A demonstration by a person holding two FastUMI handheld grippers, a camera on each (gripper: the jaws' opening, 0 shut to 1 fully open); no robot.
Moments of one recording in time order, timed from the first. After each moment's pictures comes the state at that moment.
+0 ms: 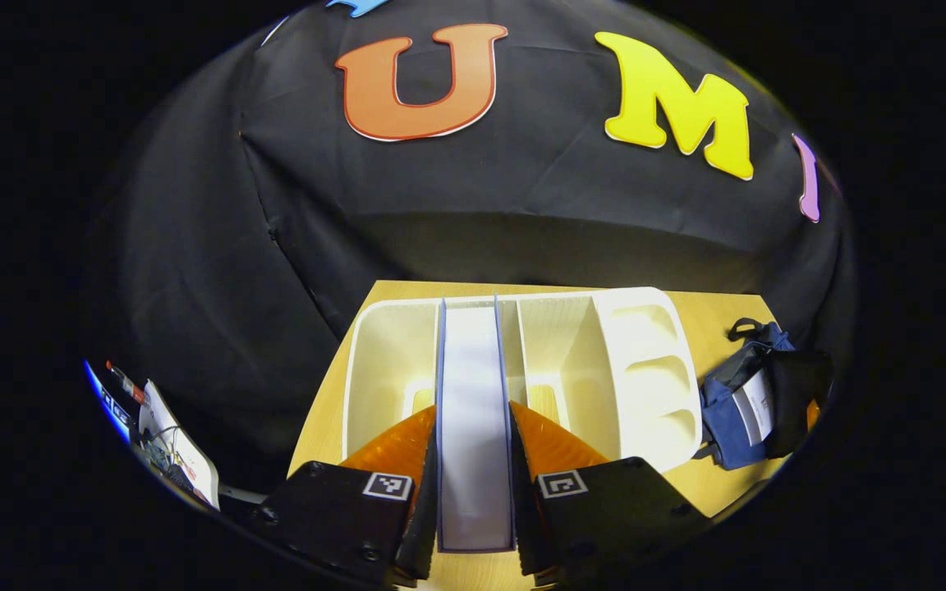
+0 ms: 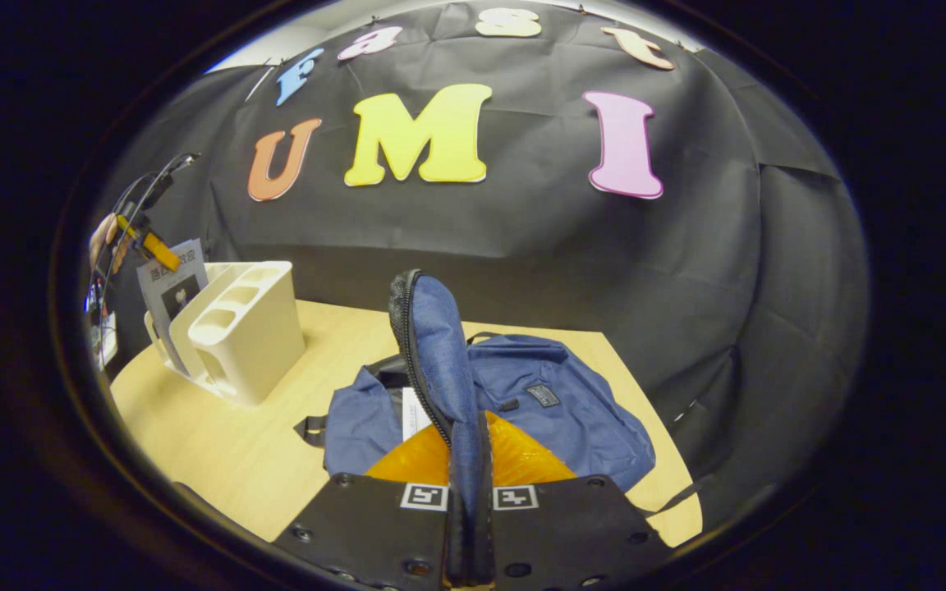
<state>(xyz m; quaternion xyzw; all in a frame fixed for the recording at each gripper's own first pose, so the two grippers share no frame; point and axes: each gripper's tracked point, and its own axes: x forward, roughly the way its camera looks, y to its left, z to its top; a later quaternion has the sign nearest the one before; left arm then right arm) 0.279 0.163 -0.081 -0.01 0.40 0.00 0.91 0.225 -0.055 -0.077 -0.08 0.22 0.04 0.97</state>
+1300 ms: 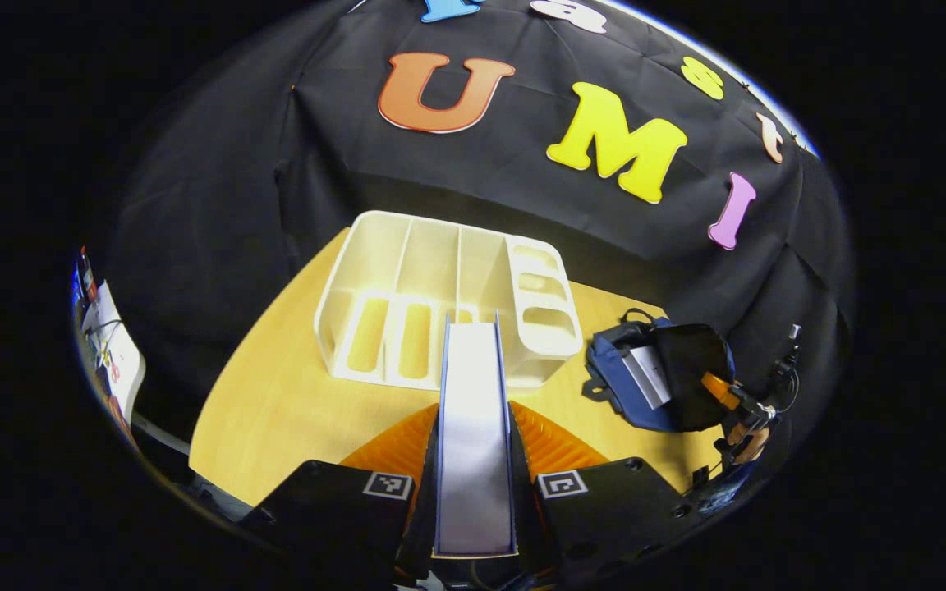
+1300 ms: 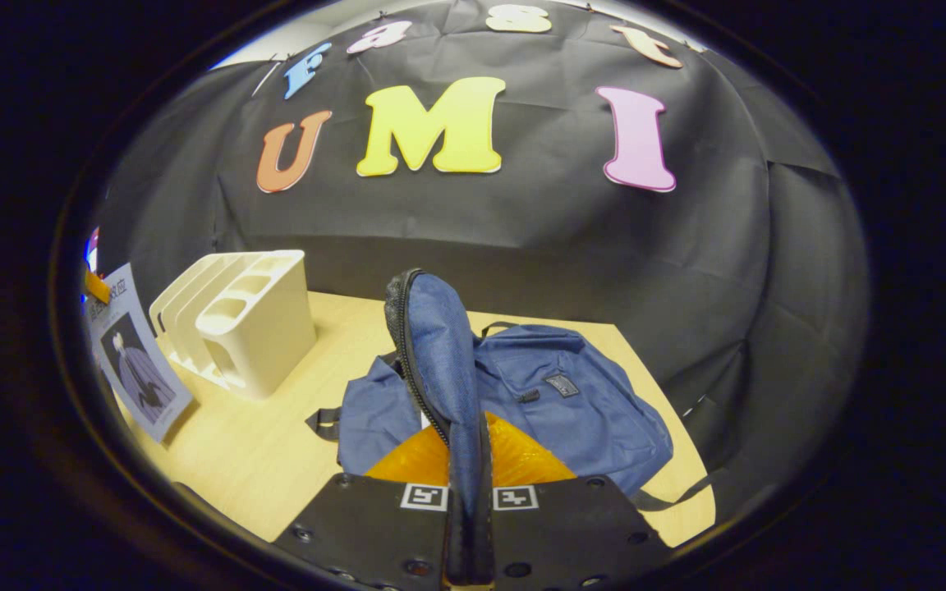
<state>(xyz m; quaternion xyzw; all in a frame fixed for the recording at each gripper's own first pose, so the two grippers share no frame) 0.085 0.109 -0.072 -0.16 0.38 -0.10 0.91 0.221 -0.036 -0.094 -0.08 0.23 0.05 0.97</state>
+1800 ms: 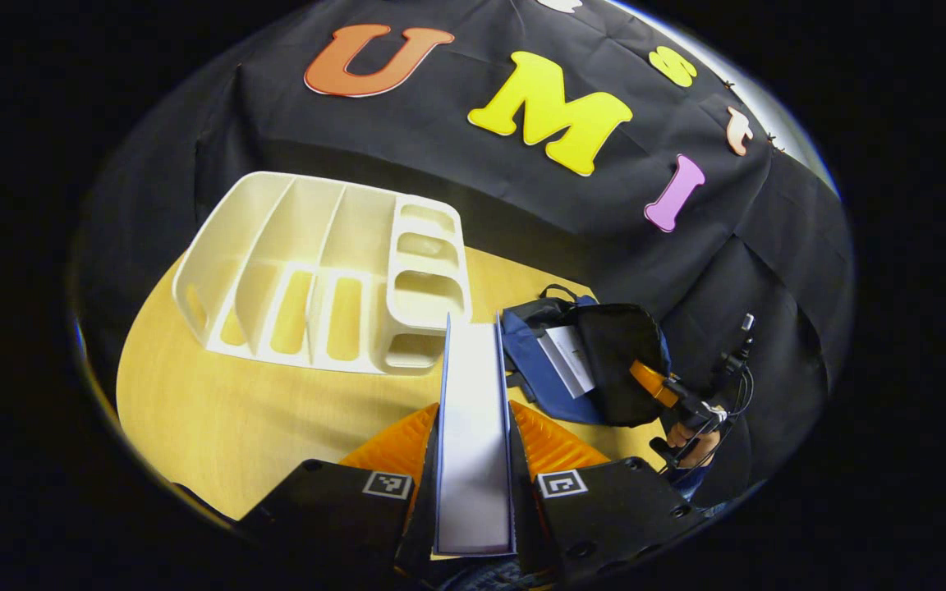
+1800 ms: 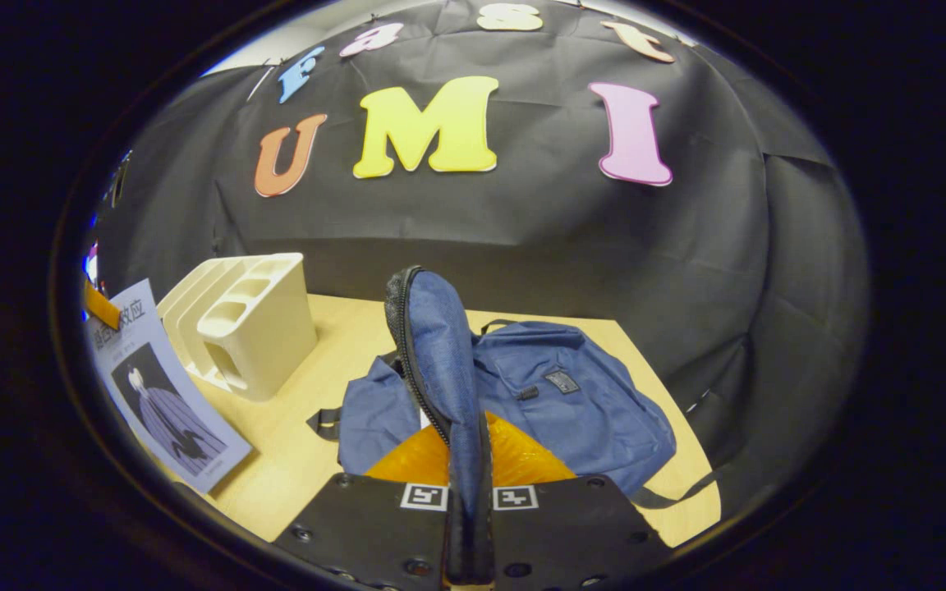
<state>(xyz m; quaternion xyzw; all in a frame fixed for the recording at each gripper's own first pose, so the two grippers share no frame) 0.099 -0.018 -0.070 -0.21 0.39 -0.21 0.87 0.218 -0.043 -0.094 -0.06 0.23 0.05 0.97</state>
